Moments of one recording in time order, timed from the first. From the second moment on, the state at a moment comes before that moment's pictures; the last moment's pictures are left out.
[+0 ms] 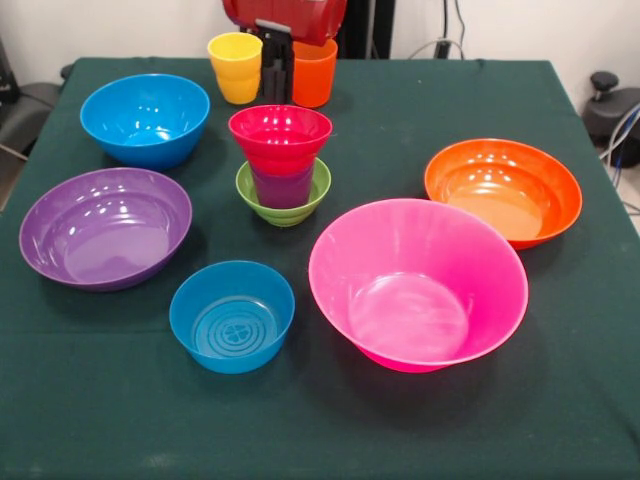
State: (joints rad) arm -0.41 -0.78 0.12 1.73 -0.22 0.49 2.07
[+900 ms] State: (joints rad) arm -0.33 -0.87 -0.01 1.75 -0.05 0.49 2.11
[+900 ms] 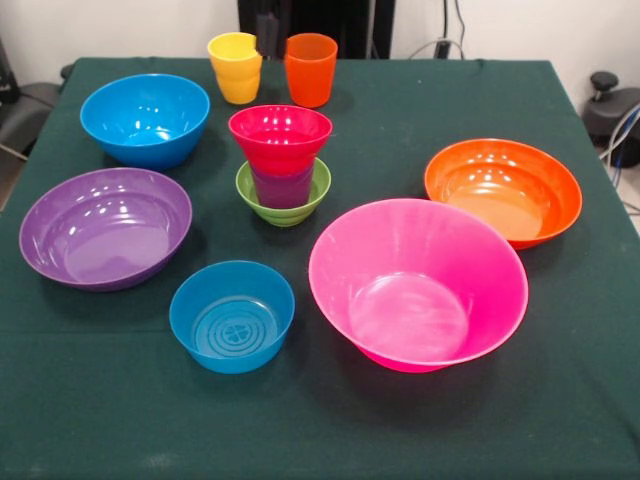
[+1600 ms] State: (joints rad) arm -0.19 -0.88 -0.23 1.79 0.07 0.49 2.30
